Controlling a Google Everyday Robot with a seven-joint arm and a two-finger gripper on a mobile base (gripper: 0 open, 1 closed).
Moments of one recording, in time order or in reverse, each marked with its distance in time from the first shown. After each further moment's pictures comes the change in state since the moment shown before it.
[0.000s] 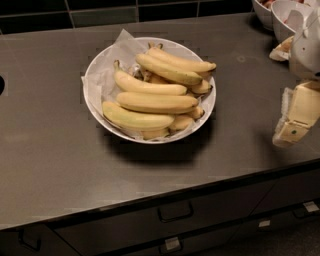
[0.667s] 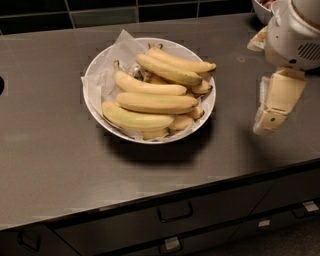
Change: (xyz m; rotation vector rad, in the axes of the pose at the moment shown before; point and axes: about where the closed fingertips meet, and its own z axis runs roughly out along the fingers) arm -0.037 -0.009 0.001 -0.007 -0.008 -0.081
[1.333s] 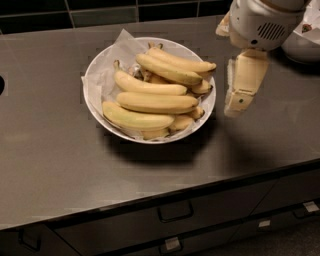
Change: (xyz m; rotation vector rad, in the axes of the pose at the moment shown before) arm -0.058 -0.023 0.002 0.007 -0.037 -0.097
